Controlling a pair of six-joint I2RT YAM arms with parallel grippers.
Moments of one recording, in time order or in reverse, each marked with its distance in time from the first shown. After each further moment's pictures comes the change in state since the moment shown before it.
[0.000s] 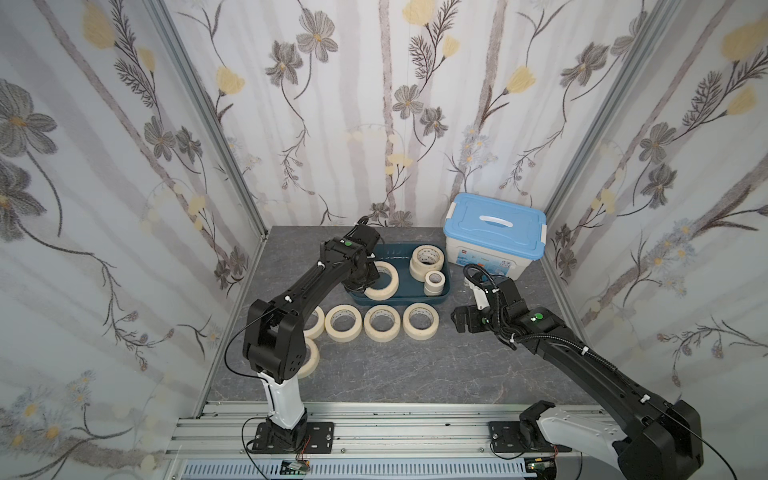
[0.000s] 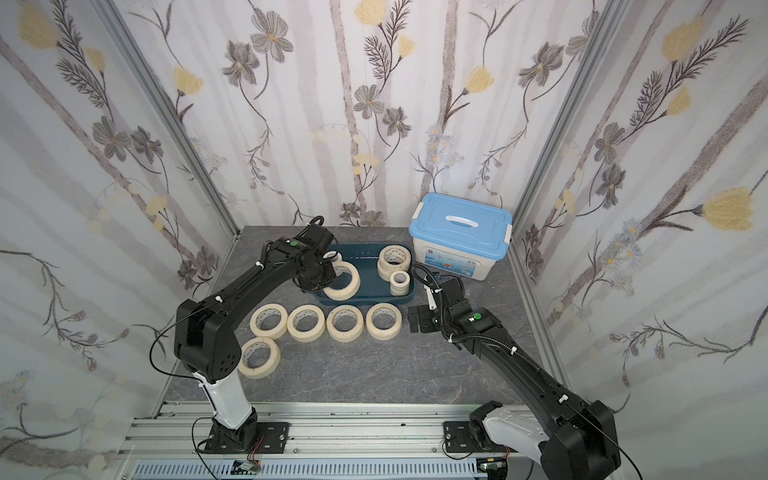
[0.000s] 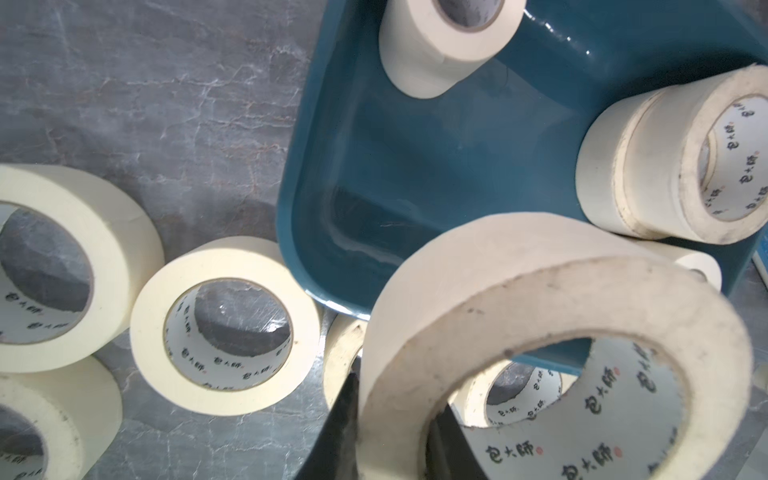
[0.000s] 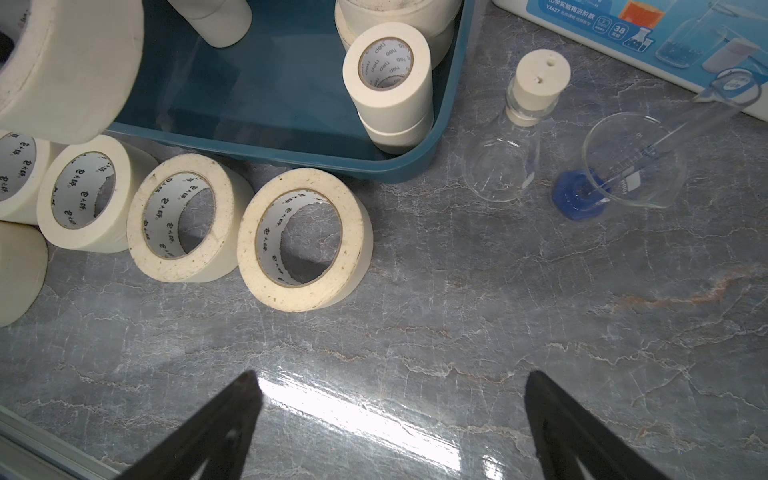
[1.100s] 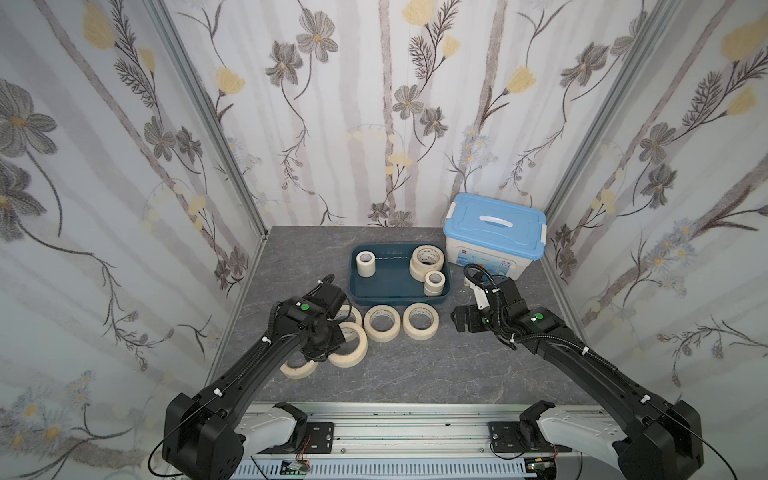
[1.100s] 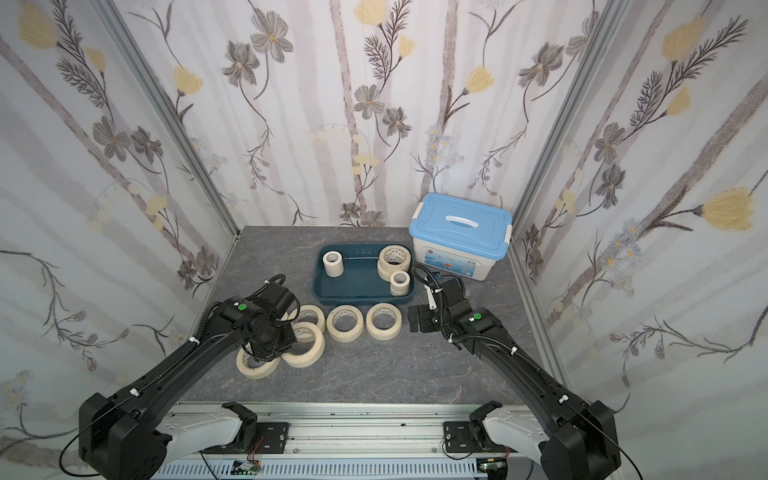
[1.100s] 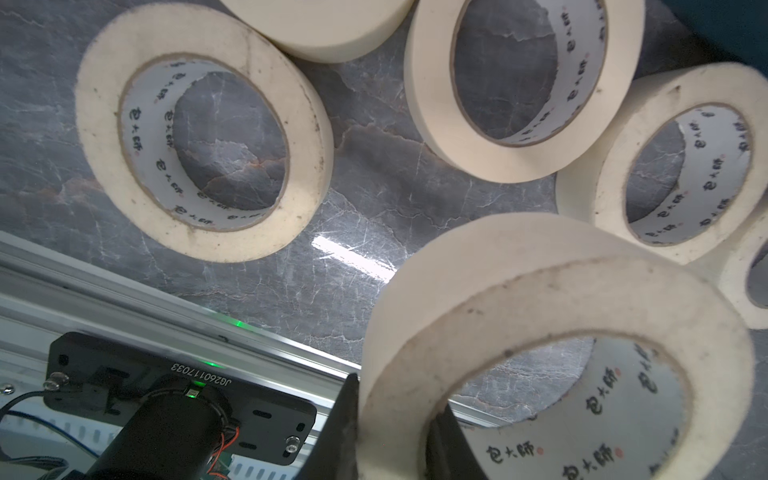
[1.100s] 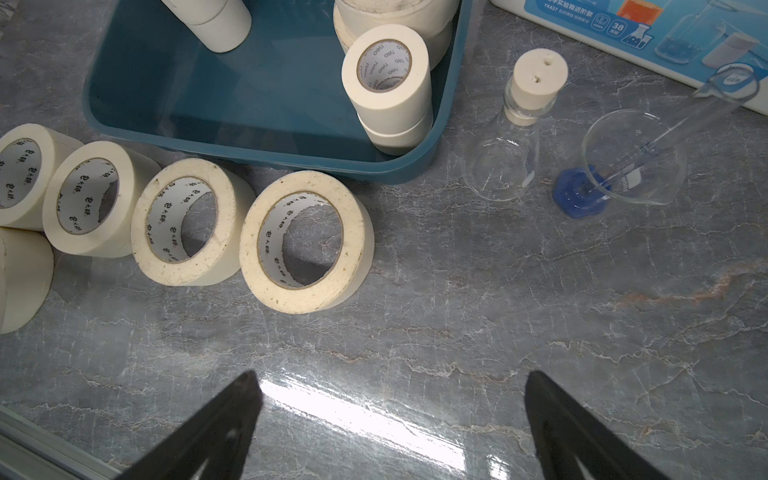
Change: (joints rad) left arm 0.000 -0.603 -0.633 -0.179 0.027 -0.097; right arm 0.000 0.003 0.005 0.000 0.000 0.018
